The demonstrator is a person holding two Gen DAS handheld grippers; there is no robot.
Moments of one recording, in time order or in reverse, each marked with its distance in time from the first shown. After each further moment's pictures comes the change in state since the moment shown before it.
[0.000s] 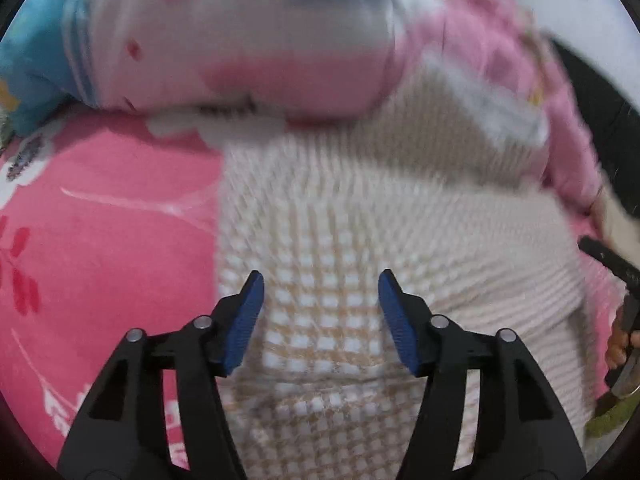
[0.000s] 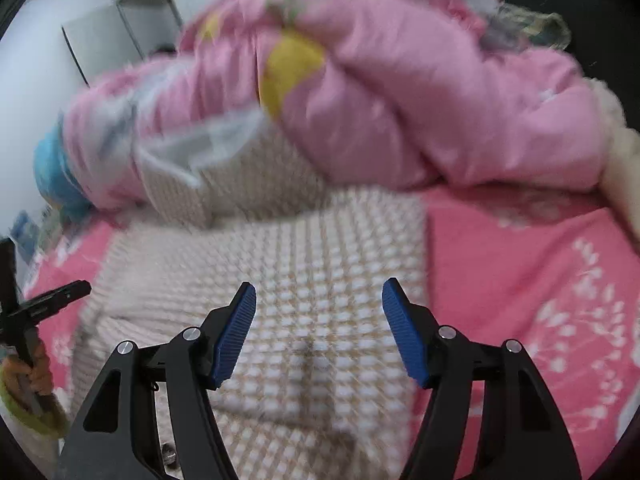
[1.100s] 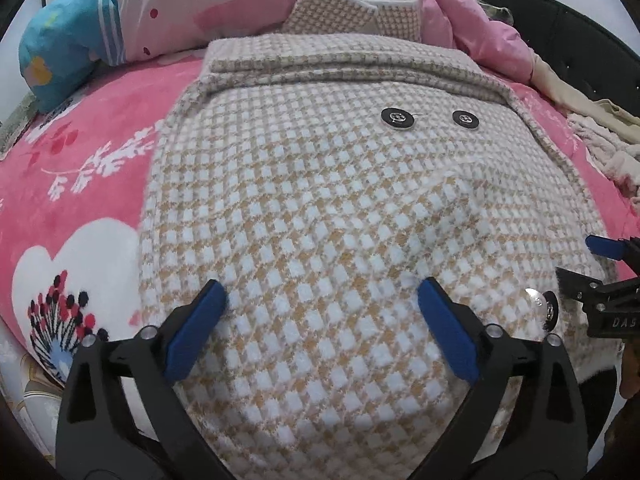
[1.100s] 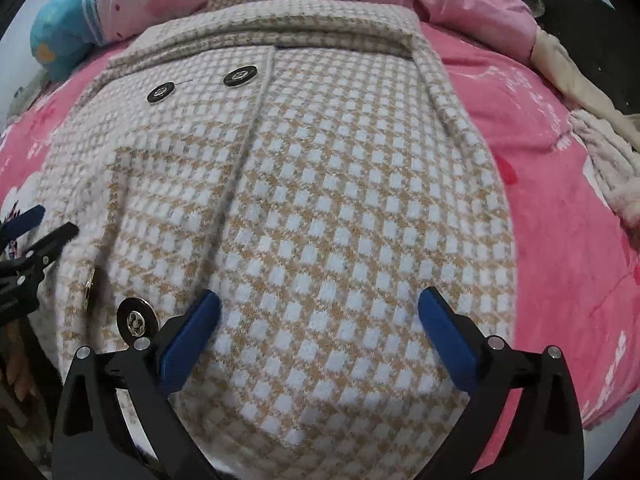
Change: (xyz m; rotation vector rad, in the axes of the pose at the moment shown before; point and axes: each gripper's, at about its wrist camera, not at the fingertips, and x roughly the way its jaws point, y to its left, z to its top) left arm -0.108 -0.048 -0.240 0.146 -0.046 -0.018; right arm -0.118 0.091 -0.242 -0.050 0.175 -0.159
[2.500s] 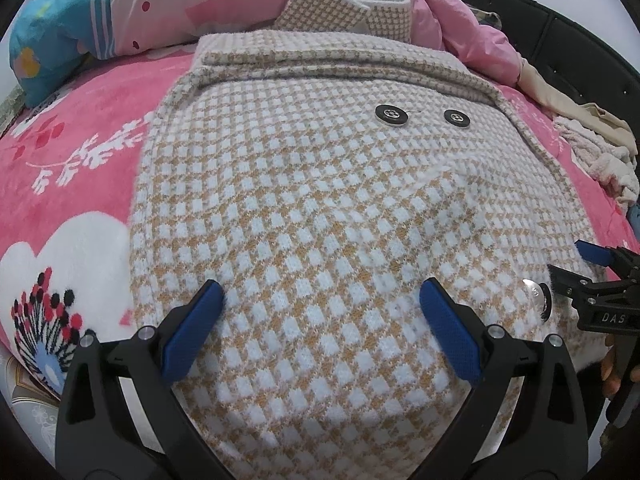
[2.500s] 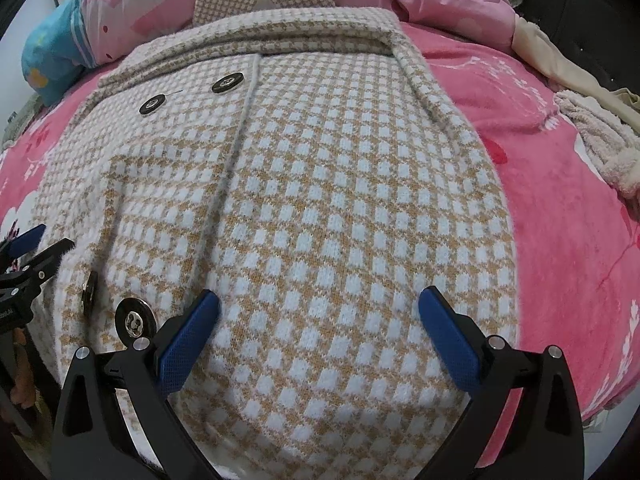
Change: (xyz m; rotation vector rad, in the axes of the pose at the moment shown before) left arm 0.001 0.010 -0.002 0.017 0.001 -0.069; right arm 0.002 -0.003 -0.038 0.058 -0.055 -0.012
